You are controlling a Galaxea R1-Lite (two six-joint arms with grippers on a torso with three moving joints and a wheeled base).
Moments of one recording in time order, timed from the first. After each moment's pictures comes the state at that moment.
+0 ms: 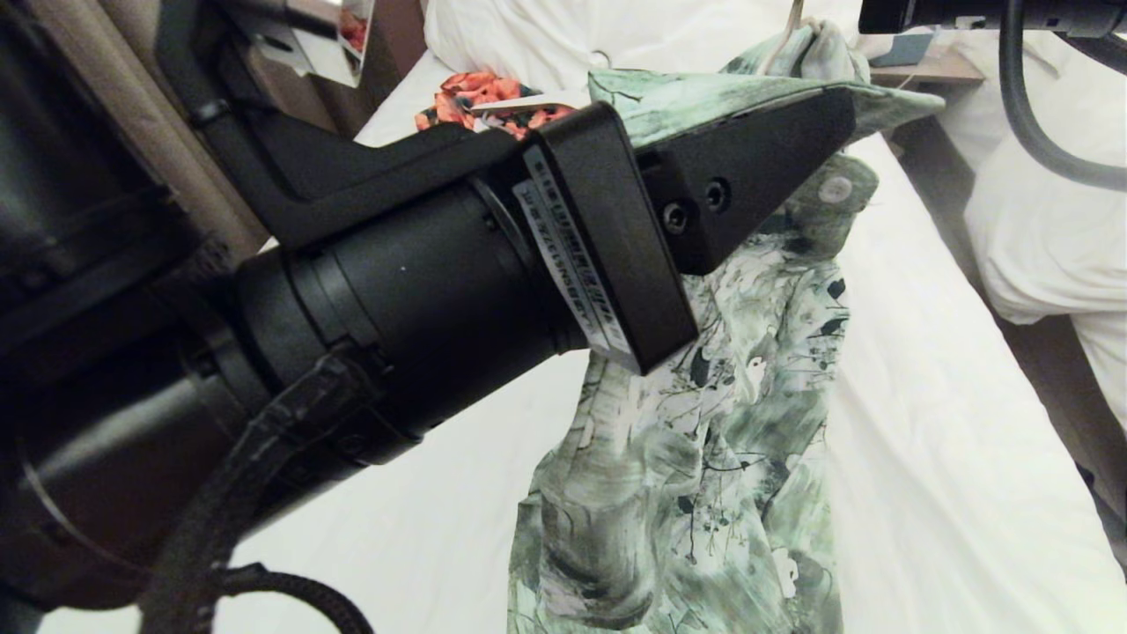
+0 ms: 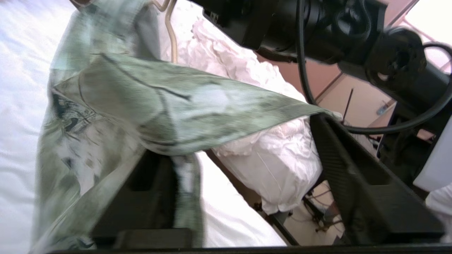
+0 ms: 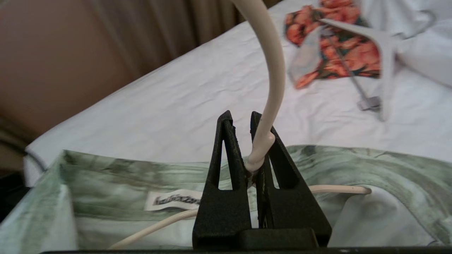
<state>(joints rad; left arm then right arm) -1.11 1.47 -0.97 -0.80 0.03 -0.23 0.60 1.66 -1.96 0.21 0.23 -0.14</state>
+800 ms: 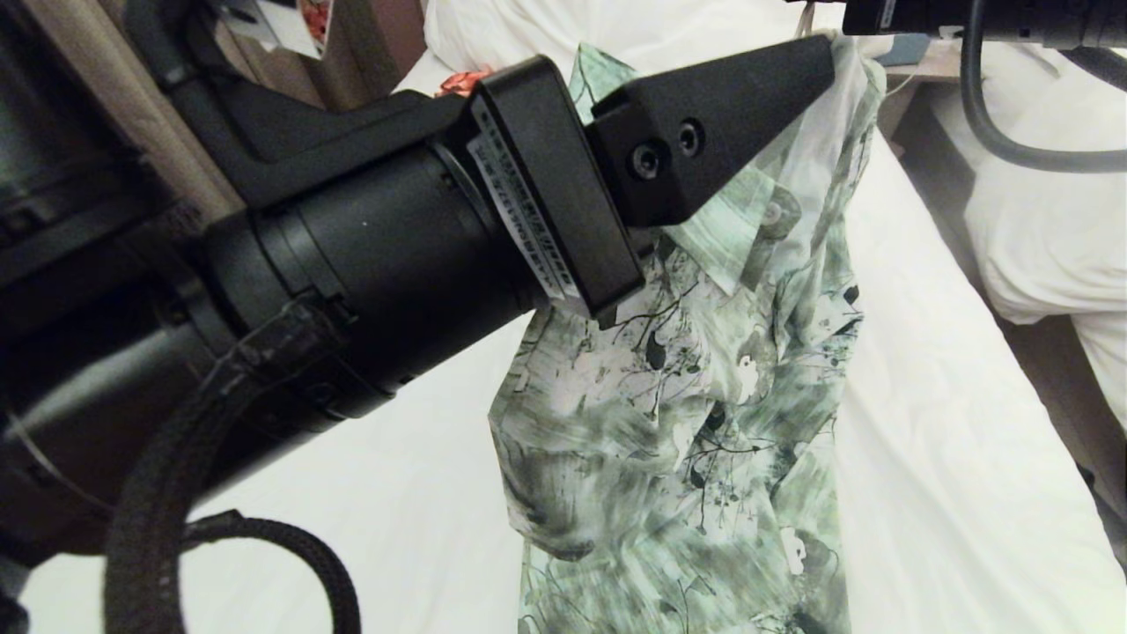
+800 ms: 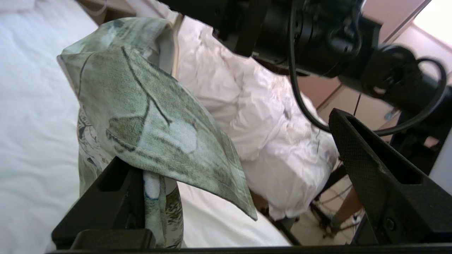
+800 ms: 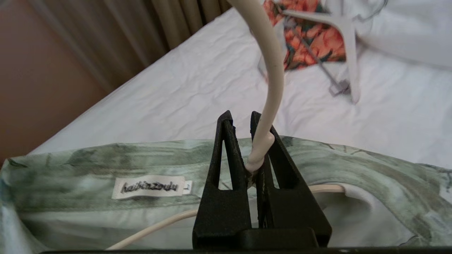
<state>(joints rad) -1.07 1.46 -0.98 -0.78 0.01 -0.23 0.58 1.68 -1.94 0.16 0.14 -0.06</state>
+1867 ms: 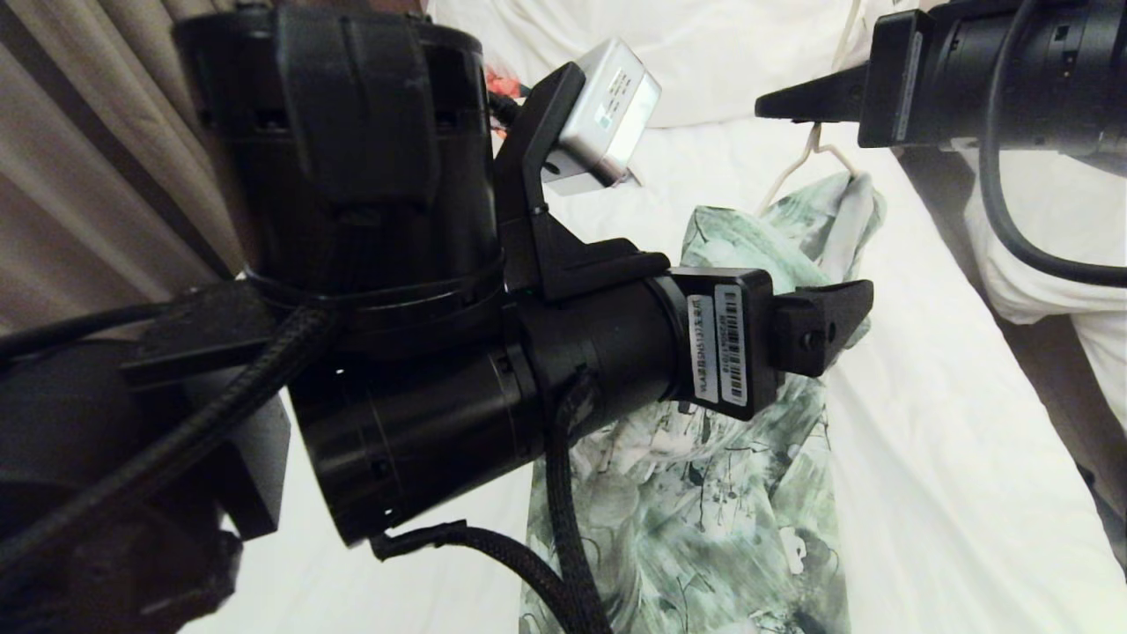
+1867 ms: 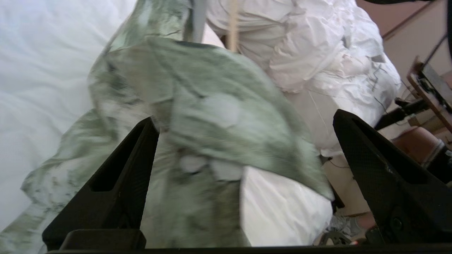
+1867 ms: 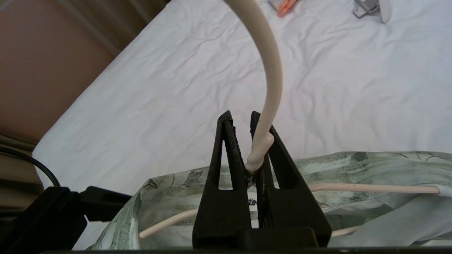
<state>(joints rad) -1.10 1.61 -1.16 -0.42 0.15 -0.23 0.55 1.59 -1.71 0.19 0.16 0.06</state>
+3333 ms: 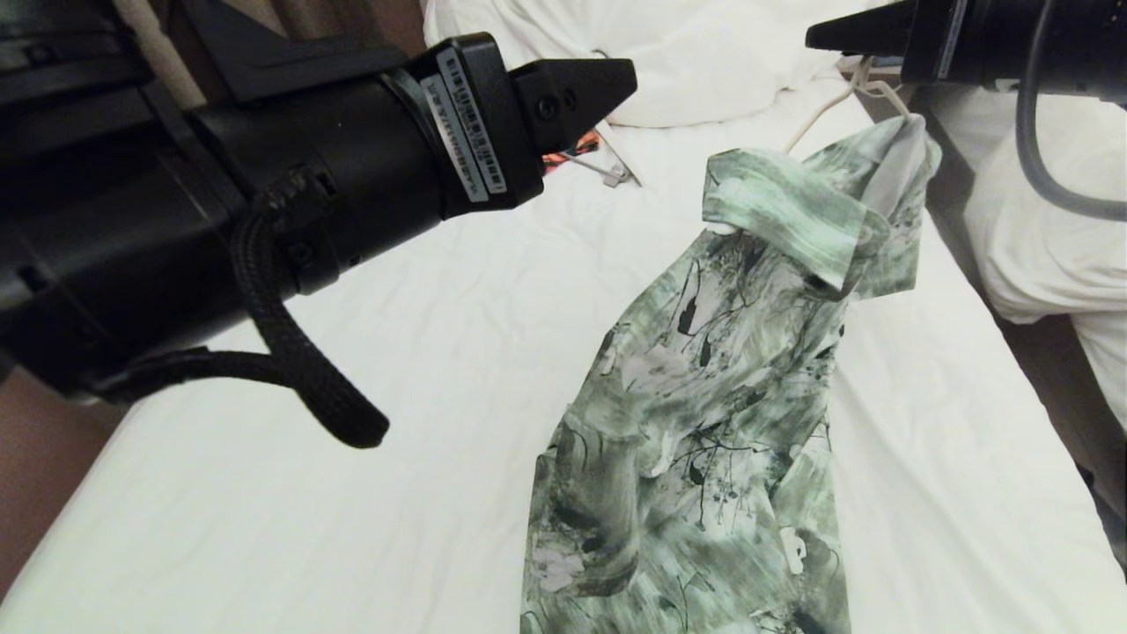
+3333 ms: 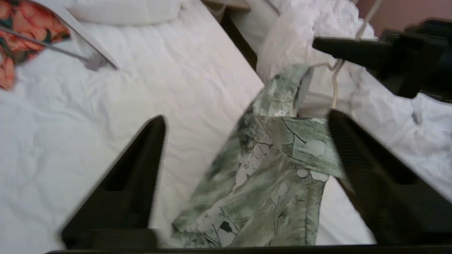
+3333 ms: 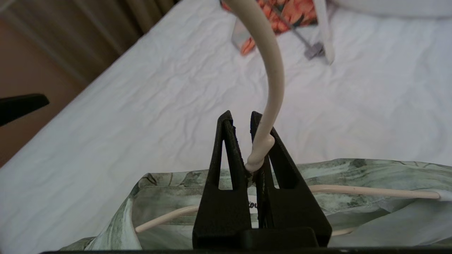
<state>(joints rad) -0.93 1.43 -1.16 -0.48 0.25 -0.09 0.49 1.58 -1.75 0.12 0.11 0.01</state>
